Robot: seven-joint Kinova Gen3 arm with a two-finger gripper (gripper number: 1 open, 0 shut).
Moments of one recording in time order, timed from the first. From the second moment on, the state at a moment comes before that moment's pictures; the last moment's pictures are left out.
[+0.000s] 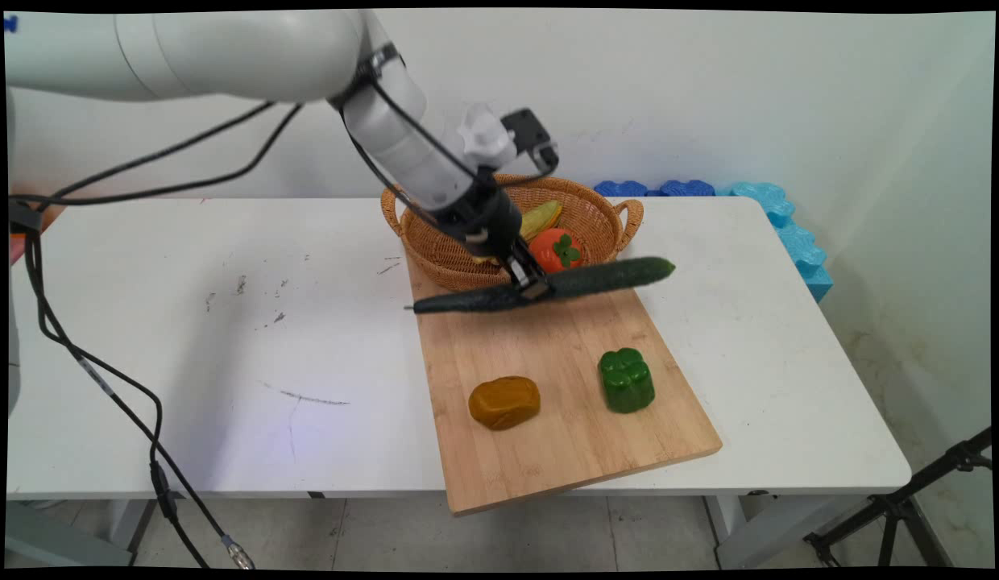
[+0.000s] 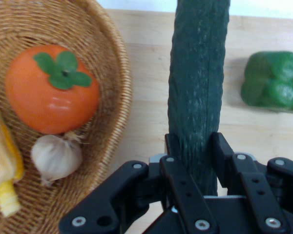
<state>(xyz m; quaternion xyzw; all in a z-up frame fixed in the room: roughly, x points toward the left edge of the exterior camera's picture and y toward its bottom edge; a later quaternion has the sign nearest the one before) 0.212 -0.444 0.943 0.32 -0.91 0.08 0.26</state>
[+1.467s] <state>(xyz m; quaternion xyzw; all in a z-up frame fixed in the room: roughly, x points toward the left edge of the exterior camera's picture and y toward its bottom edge) 0.286 -0.534 0.962 0.45 -0.85 0.14 0.21</state>
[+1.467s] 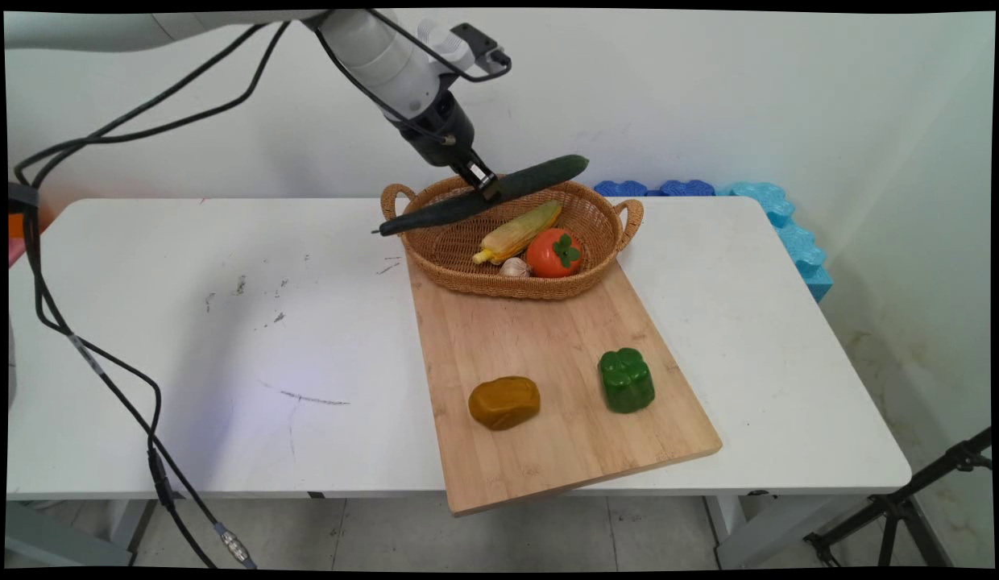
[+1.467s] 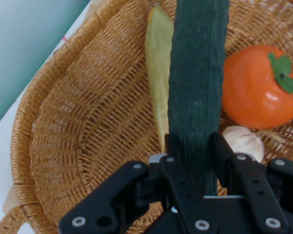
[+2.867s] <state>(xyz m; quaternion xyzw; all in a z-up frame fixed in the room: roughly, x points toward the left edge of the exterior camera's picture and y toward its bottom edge) 0.278 -0.550 0.922 0.44 -0.86 0.15 0.20</state>
